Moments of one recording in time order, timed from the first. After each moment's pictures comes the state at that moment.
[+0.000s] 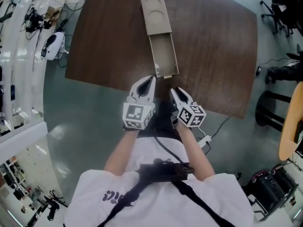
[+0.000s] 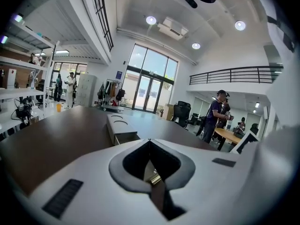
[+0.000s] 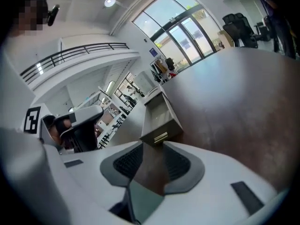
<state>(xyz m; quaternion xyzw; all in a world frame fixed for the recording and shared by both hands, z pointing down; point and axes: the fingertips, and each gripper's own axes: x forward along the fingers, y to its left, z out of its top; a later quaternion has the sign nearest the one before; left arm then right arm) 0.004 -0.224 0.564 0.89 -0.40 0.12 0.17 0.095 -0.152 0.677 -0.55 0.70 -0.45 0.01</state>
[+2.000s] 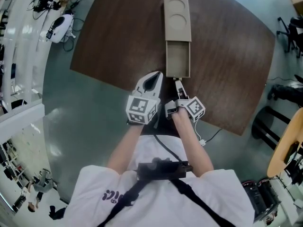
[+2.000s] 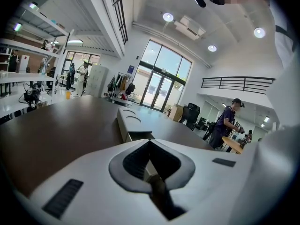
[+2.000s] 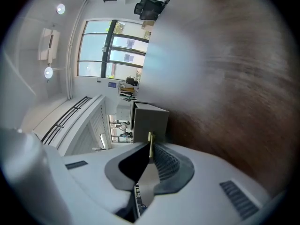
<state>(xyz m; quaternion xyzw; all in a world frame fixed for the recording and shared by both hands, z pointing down) -0.020 -0.289 0.585 0.86 -0.43 0.12 0.24 0.080 -0.237 0.709 -0.54 0.48 -0.64 0.28</state>
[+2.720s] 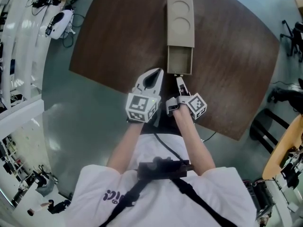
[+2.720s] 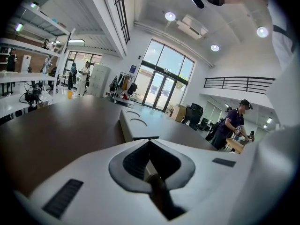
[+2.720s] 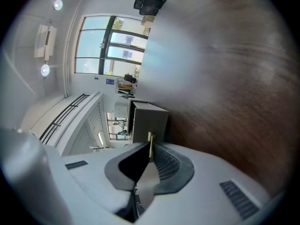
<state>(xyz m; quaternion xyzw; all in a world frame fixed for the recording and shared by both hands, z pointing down) -0.017 -0.334 0.591 0.85 -0.44 0.12 0.24 0.086 -0.284 0.717 -0.53 0.47 -0.65 0.26</state>
